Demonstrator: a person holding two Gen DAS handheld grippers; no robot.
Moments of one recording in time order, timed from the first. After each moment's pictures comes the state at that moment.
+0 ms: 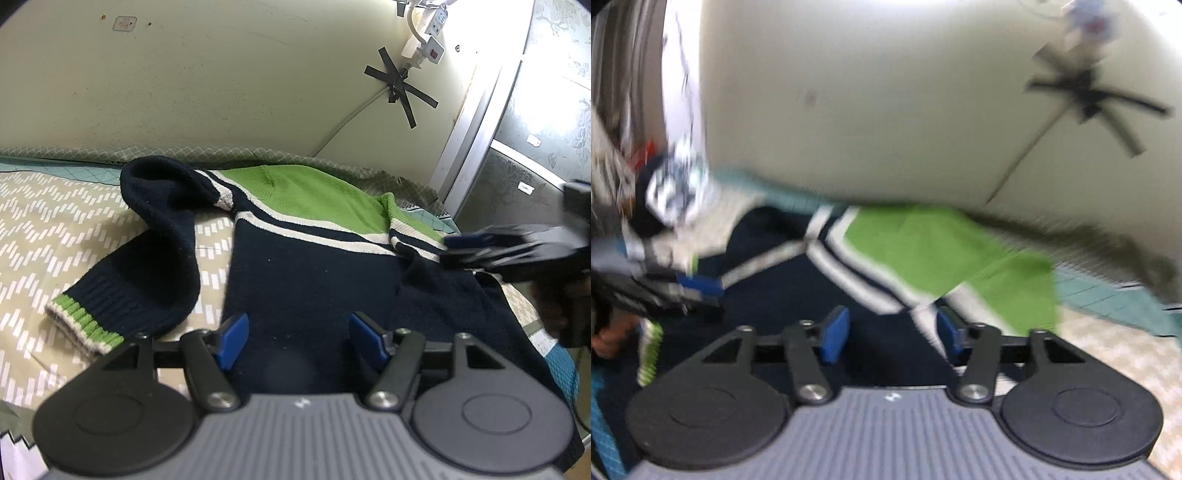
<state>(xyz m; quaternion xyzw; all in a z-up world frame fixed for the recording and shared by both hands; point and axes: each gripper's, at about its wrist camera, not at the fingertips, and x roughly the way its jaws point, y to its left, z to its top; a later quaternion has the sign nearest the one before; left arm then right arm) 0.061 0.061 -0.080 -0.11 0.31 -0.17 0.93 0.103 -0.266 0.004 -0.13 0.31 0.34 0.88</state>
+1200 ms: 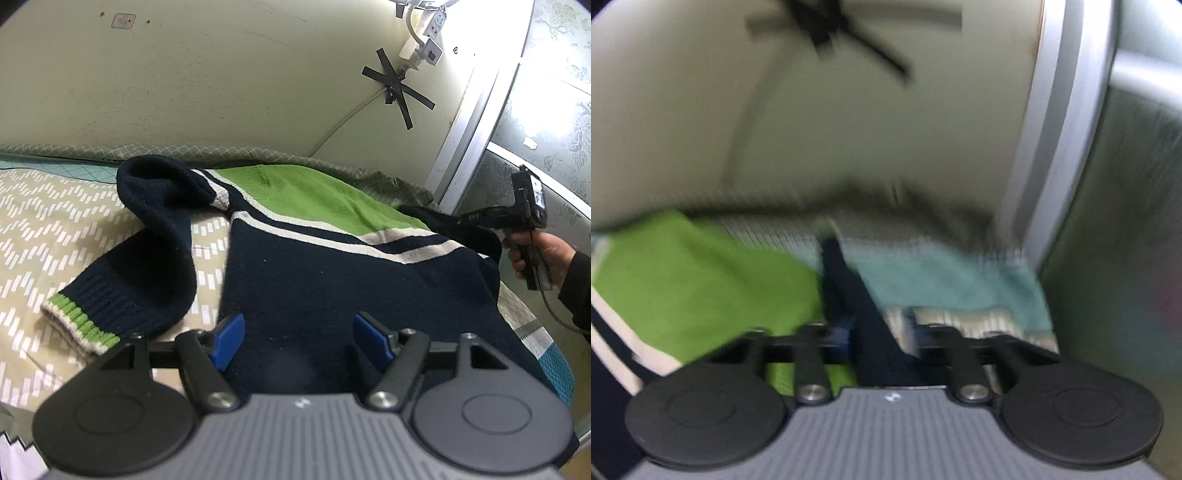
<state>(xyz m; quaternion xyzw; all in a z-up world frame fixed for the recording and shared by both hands) 0.063 0.063 -0.080 -0.11 0.31 -0.17 0.93 0.227 -0.403 0.002 -0.08 0.36 0.03 0.93</state>
